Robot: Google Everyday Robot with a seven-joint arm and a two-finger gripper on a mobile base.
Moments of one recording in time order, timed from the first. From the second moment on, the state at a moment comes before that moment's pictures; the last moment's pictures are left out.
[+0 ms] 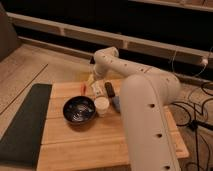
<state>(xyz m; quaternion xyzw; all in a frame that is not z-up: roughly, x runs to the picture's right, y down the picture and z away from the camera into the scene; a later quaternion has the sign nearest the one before) -0.044 -0.041 0.950 -0.27 0.05 0.56 0.79</state>
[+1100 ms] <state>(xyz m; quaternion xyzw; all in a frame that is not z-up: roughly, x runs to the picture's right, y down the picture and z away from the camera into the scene) -0.062 -0.018 0.957 -0.30 0.07 0.52 0.80</state>
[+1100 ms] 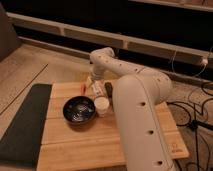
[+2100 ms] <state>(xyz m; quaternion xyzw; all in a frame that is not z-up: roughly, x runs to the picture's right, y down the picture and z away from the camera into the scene) -0.081 -0.003 0.993 -0.33 0.09 0.49 0.80</state>
